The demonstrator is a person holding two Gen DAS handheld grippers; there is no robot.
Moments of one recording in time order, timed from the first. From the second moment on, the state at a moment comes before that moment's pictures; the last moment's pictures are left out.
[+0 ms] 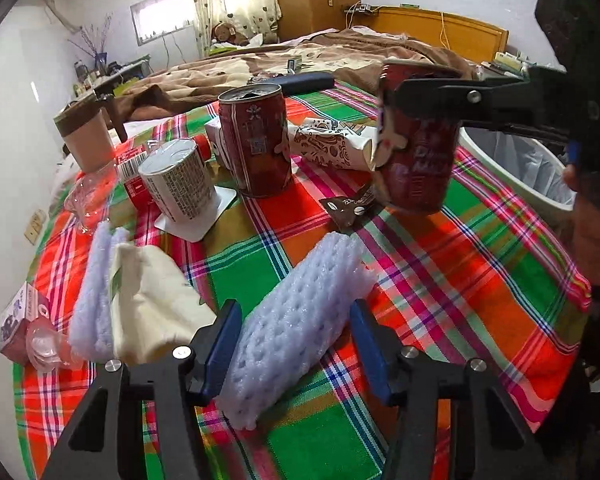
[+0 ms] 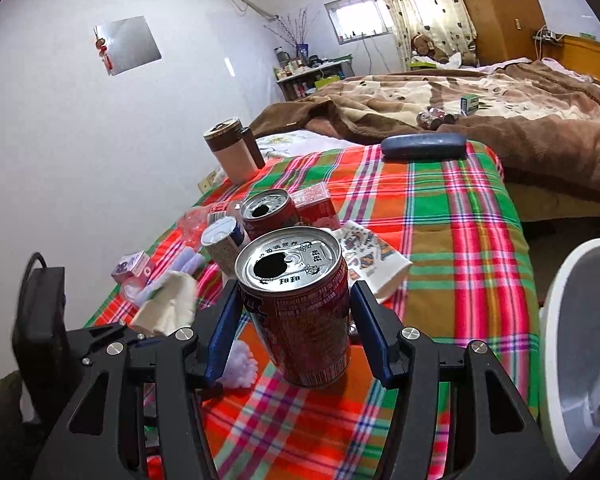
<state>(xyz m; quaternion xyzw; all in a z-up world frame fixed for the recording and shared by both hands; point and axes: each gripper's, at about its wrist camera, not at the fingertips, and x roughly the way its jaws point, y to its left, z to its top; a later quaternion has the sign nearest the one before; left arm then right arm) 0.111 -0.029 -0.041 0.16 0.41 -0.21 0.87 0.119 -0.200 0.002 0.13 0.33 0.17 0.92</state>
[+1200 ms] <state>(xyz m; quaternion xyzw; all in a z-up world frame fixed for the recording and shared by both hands) 0.099 -0.059 -0.007 0.08 0.39 -0.20 0.90 0.086 -0.252 -0.006 0.17 0.32 0.12 0.92</state>
